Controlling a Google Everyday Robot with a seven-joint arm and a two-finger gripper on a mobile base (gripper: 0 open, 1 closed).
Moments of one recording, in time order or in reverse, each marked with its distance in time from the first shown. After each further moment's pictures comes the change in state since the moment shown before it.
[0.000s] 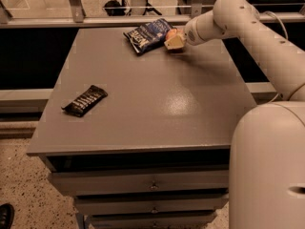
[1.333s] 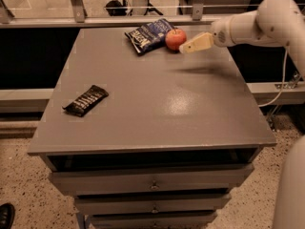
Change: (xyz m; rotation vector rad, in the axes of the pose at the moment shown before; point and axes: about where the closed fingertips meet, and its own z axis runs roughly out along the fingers) arm 0.019 -0.014 -0.082 -0.072 -0.147 0.050
